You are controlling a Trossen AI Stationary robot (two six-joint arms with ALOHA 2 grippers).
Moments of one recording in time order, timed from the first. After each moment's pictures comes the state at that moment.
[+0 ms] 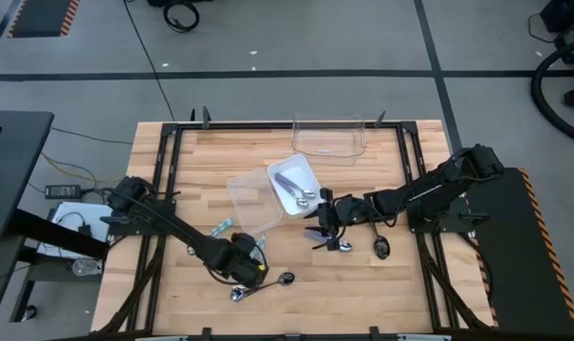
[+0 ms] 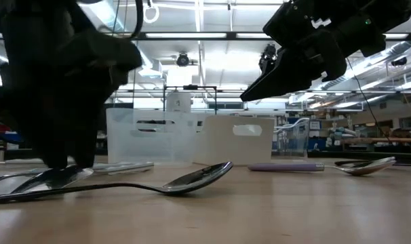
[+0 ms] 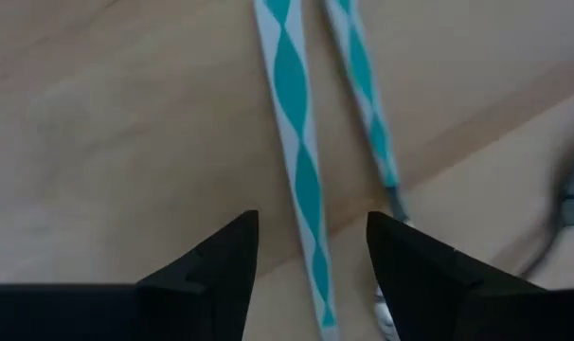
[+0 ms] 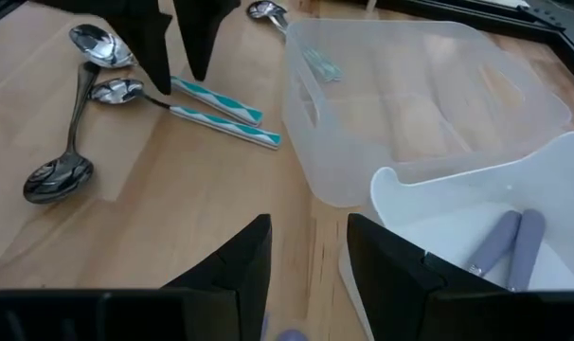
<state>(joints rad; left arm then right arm) -0.54 1.85 1.11 -0.62 -0.22 -1.61 0.20 1.50 0.63 0.35 0.18 -0.09</state>
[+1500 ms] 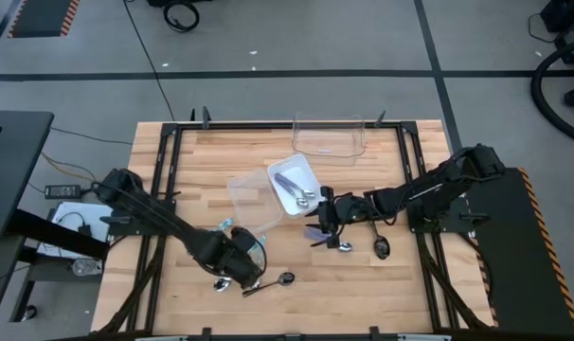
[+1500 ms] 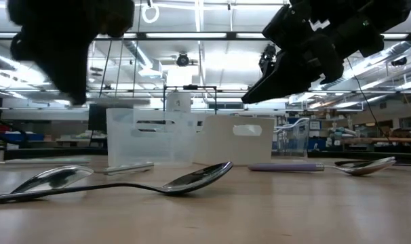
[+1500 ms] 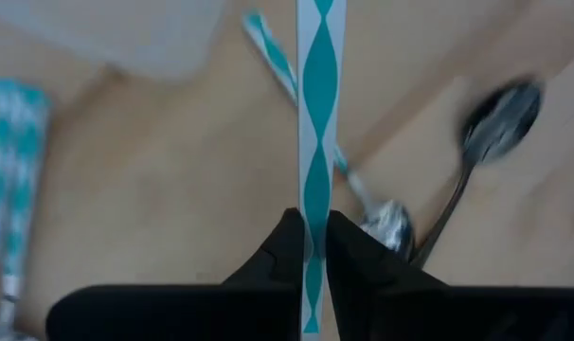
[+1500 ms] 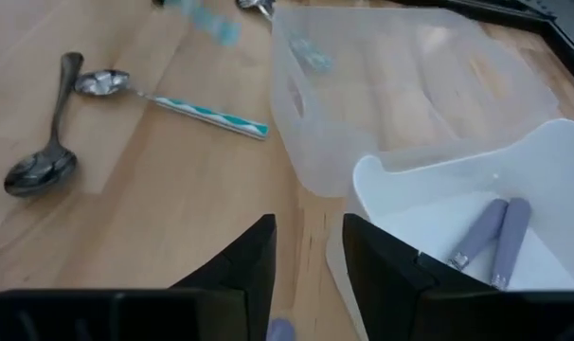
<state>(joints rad) -0.54 1.70 1.22 -0.84 -0.27 -1.35 0.18 1.49 0.63 0.30 0.19 -0.09</state>
